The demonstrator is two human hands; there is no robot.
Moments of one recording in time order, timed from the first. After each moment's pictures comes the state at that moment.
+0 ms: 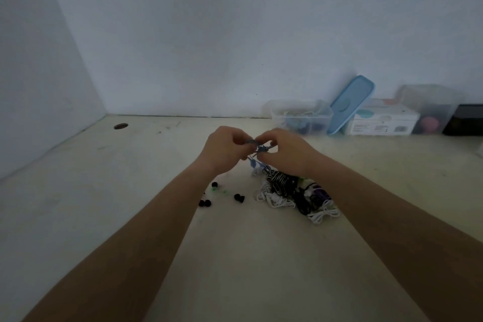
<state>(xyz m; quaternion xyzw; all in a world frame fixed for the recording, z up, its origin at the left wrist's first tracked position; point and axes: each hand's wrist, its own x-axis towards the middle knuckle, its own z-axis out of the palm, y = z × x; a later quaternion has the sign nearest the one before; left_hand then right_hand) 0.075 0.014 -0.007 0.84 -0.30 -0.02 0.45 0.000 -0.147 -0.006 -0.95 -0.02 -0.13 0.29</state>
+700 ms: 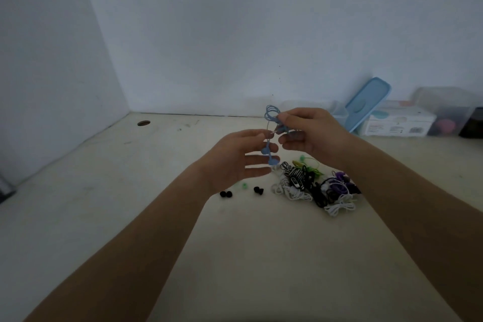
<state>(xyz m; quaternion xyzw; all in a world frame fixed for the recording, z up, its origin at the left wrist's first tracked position) 0.023 0.059 0.016 0.61 -0.22 -0.31 0.69 -0.030 -0.128 0.039 -0.68 0.03 -0.09 0.72</state>
